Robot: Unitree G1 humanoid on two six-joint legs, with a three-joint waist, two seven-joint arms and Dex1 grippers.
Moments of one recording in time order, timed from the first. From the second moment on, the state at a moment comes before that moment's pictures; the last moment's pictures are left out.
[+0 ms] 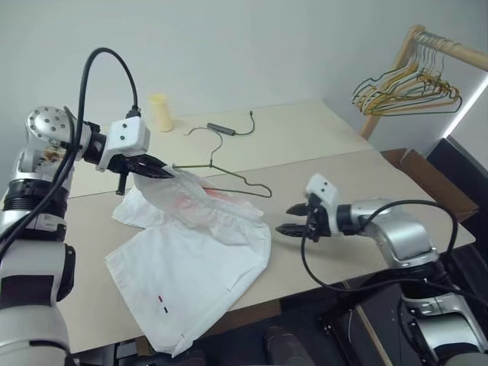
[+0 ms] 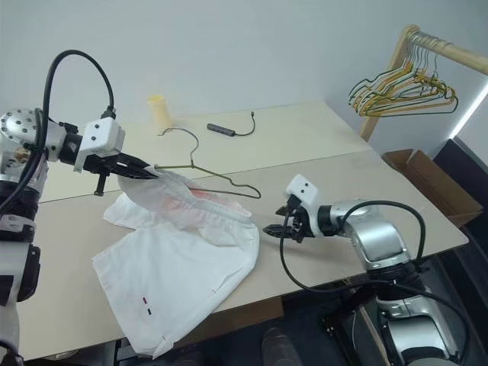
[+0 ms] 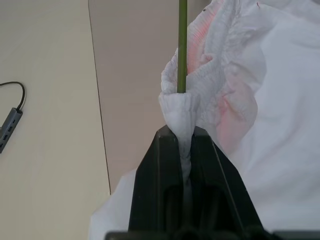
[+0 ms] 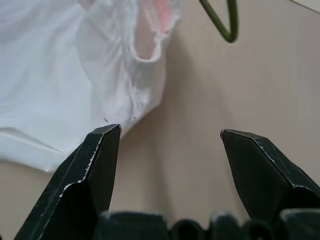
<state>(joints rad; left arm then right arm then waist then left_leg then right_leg) -1.05 0.87 -0.21 0.75 -0.09 -0.17 -1.61 -0.52 -0.53 0.19 -0.09 0.25 0.80 0.97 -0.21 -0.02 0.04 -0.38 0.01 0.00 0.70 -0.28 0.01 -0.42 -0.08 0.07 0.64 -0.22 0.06</state>
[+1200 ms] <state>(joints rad) -0.96 0.99 -0.24 0.57 -0.30 -0.08 -1.61 -0.64 -0.55 0.14 0.21 0.30 0.73 0.98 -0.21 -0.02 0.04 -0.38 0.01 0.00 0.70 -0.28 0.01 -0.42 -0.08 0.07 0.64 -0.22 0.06</state>
